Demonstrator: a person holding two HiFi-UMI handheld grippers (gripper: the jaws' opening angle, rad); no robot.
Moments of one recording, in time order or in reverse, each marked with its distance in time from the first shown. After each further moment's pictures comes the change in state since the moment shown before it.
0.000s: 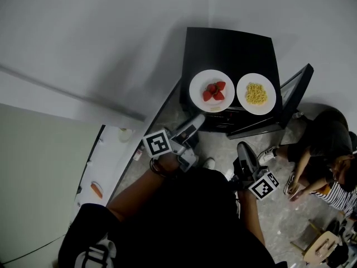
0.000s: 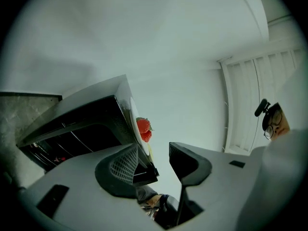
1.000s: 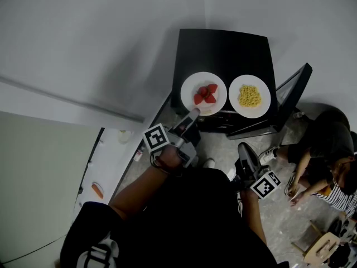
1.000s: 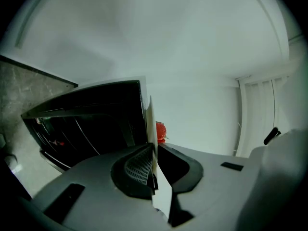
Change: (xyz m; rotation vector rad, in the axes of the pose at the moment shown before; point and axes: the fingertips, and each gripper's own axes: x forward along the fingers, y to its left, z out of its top) left arm 0.035 0.020 0.011 -0.201 -0.112 0.040; right arm -0.007 -0.033 0.019 0.018 0.039 -0.018
